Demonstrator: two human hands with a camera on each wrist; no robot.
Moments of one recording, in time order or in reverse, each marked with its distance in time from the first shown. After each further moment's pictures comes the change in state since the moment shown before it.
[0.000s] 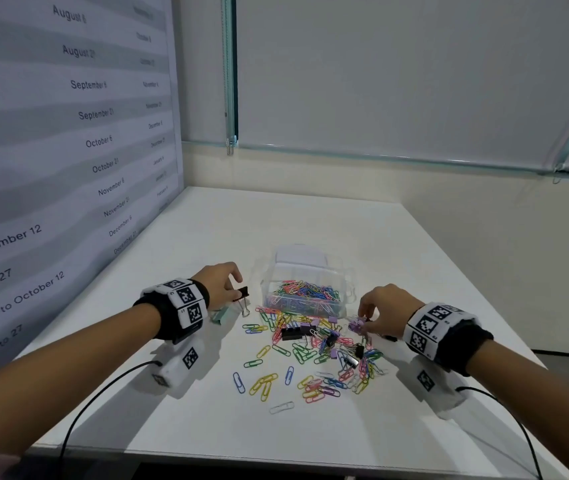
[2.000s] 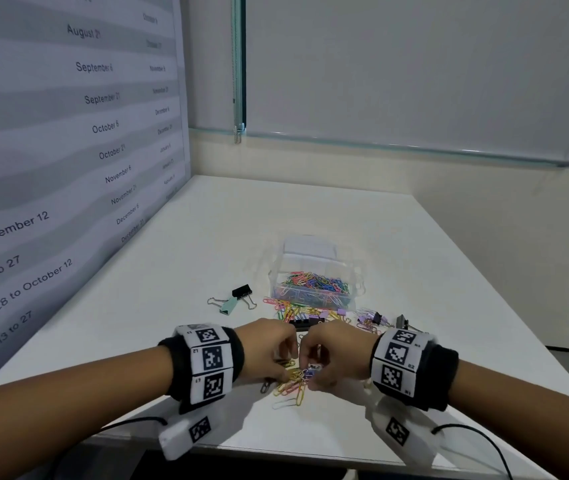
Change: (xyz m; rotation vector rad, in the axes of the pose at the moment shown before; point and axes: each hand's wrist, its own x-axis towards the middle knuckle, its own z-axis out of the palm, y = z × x) left_hand -0.076 0.055 0.045 0.162 -0.336 0.360; right_hand -0.025 -0.097 0.023 0.195 -0.223 -0.362
